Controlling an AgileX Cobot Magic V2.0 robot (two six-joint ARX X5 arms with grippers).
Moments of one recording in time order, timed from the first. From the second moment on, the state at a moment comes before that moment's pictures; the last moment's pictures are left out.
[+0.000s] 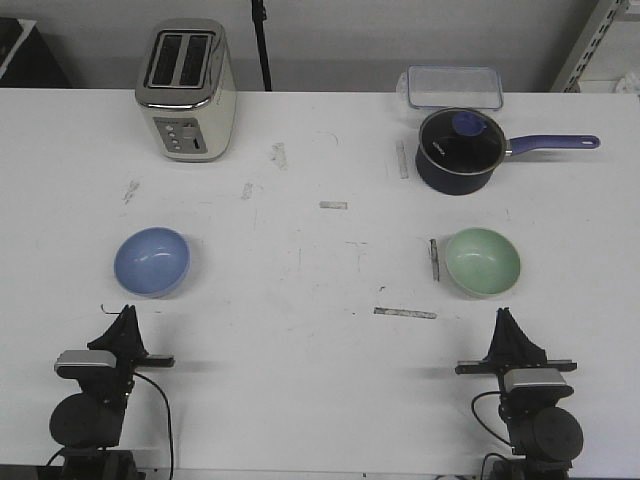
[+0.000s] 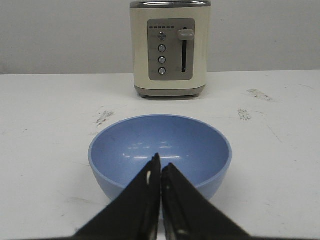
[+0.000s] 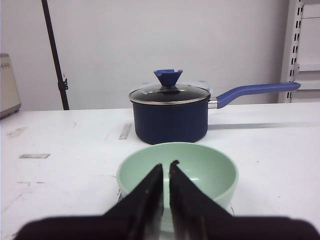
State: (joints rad) left arm -0.01 0.01 0.03 0.11 -0.03 0.02; right arm 0.06 0.00 0.01 0.06 0.00 0.07
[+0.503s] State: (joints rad) left arm -0.01 0.01 0.03 0.11 -0.03 0.02; right arm 0.06 0.00 0.01 0.06 0.00 0.07
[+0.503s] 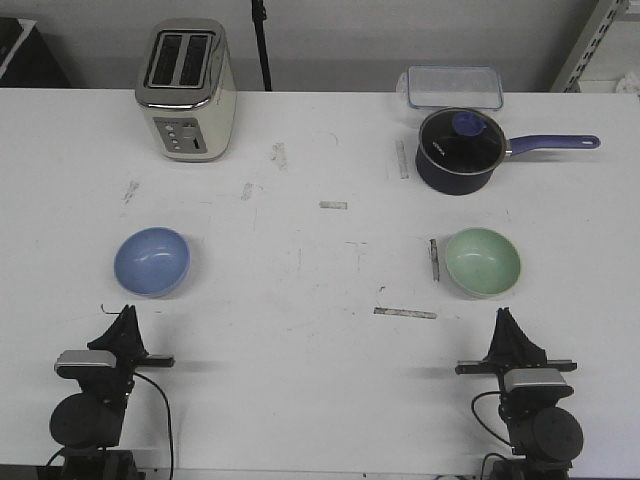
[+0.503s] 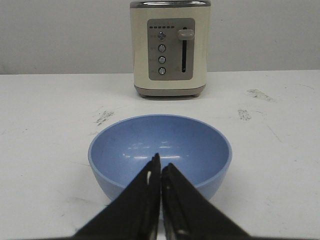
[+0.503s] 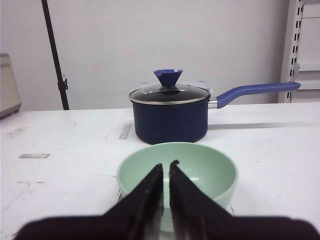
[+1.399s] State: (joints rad) left arm -0.01 0.01 0.03 0.11 -0.03 0.02; right arm 0.06 0.48 0.49 0.01 0.00 -0.02
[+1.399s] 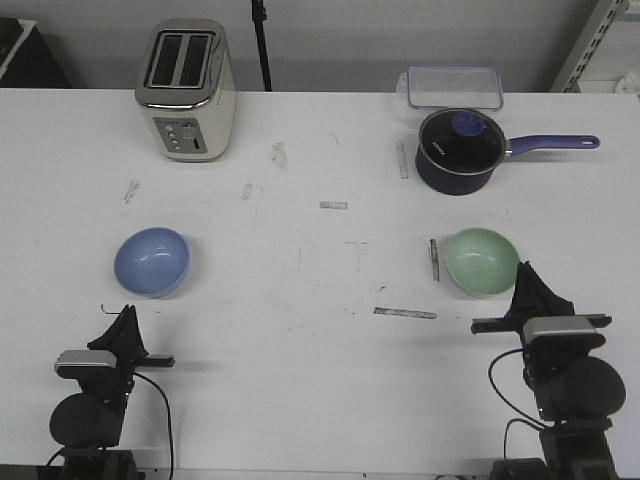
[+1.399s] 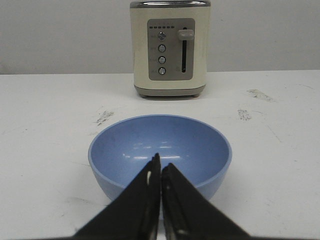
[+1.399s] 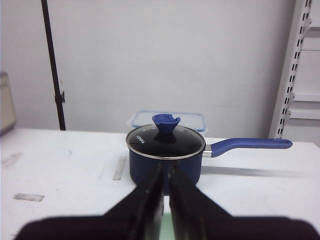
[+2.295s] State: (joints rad) left arm -0.01 0.01 0.03 0.11 -0.03 0.02; right arm 0.03 1.13 0.93 -0.32 0.03 -0.08
